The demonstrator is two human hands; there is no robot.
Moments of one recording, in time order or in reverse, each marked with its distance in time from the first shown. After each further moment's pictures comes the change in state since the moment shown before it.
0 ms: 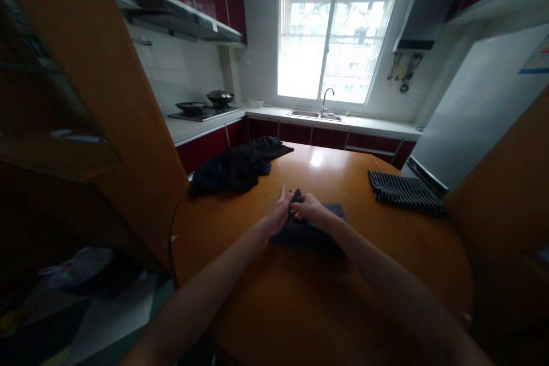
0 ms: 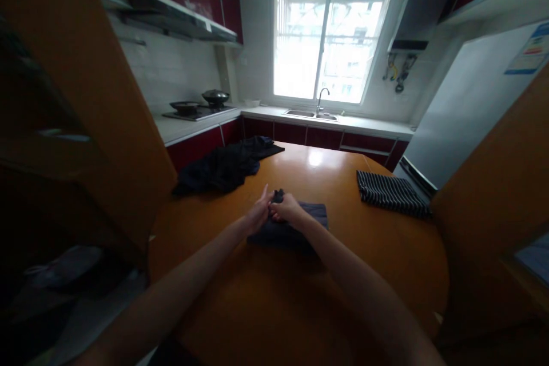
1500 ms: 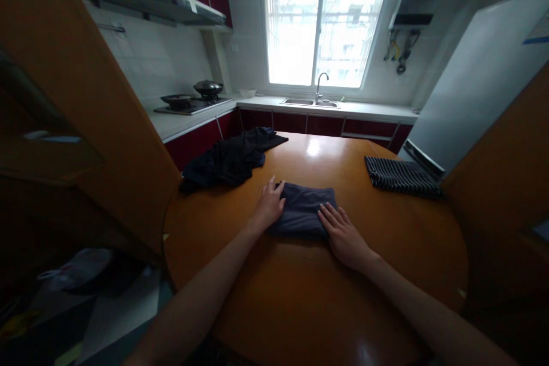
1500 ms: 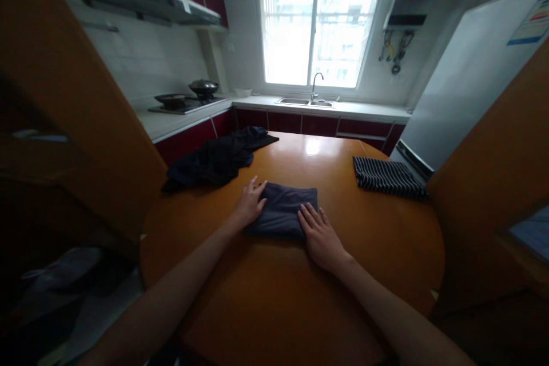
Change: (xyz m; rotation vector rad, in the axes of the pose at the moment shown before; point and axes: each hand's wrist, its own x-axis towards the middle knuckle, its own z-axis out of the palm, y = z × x) left_hand 0.003 -0.004 -0.025 1.253 0.190 0.554; right_hand -0.087 0.123 -0.080 -1.250 0.127 -0.723
